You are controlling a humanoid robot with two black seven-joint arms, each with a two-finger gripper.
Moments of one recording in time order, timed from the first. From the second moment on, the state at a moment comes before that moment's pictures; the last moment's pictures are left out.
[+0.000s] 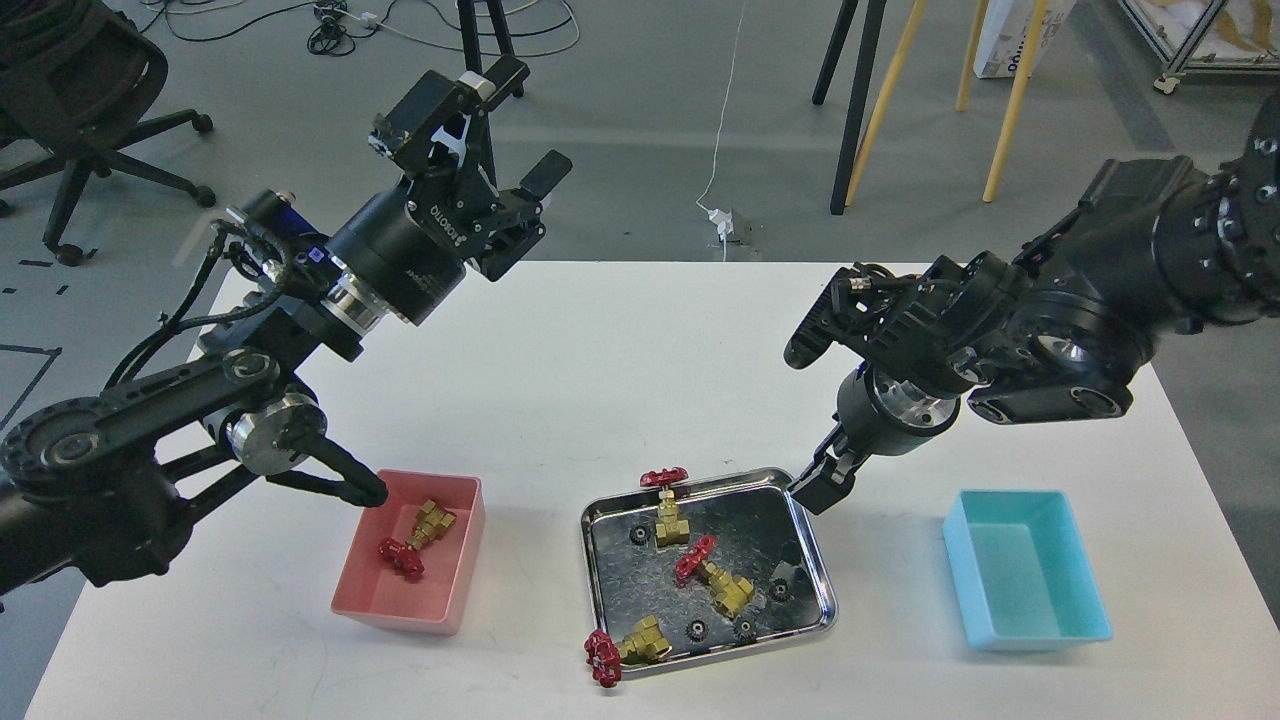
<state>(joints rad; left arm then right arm) -0.73 0.55 -0.50 -1.50 0.41 -0.03 -0.49 1.88 0.00 -1.27 1.37 -0.85 0.10 0.33</state>
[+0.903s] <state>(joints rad) -0.72 0.50 -0.50 -1.46 0.41 -0.02 -0.49 1.76 0.00 -1.26 1.34 -1.10 0.09 0.34</state>
